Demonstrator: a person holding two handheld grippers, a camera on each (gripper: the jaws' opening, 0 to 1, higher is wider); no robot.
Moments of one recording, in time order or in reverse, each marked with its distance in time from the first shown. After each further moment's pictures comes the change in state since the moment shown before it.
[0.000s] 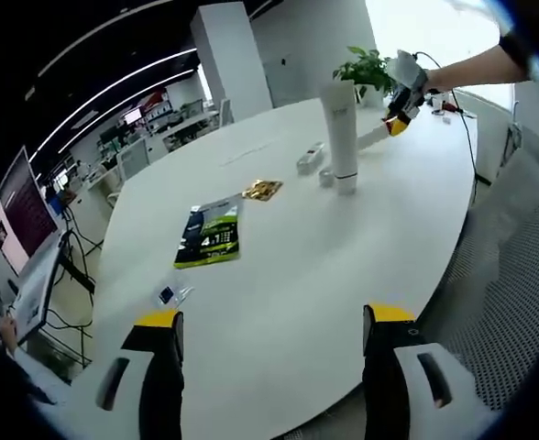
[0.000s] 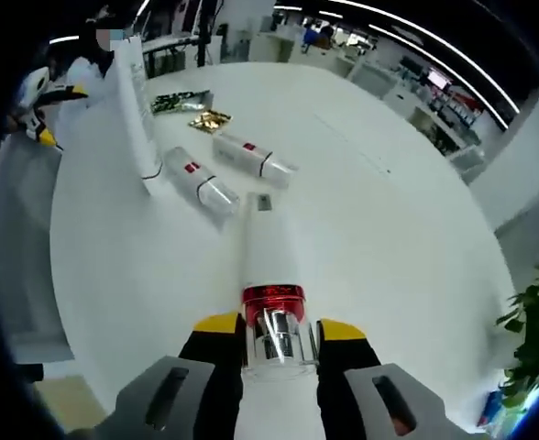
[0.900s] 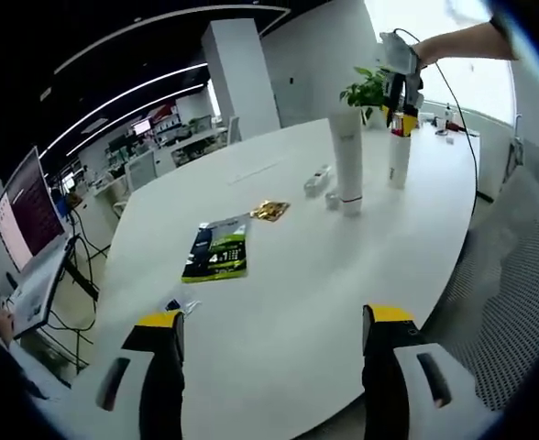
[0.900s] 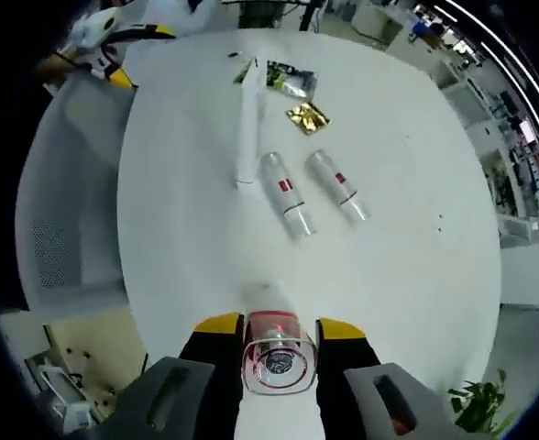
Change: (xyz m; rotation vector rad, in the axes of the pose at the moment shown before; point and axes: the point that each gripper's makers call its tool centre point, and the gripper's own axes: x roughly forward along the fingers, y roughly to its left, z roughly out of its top) left arm -0.006 0.008 0.010 -0.037 -0.085 0.015; right arm -0.040 0.046 0.058 -0.351 0.206 0.190
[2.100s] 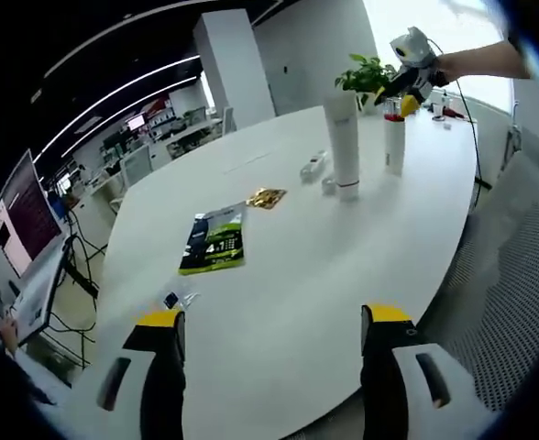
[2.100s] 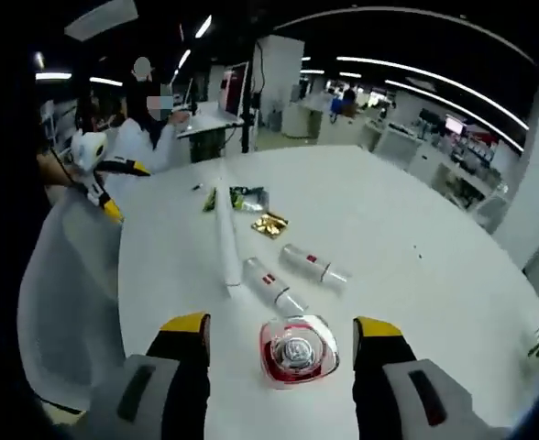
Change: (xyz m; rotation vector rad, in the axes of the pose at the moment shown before) left arm 0.003 -0.004 -0.010 0.045 0.059 -0.013; right arm -0.013 0.000 0.009 0.479 -0.762 -0.109
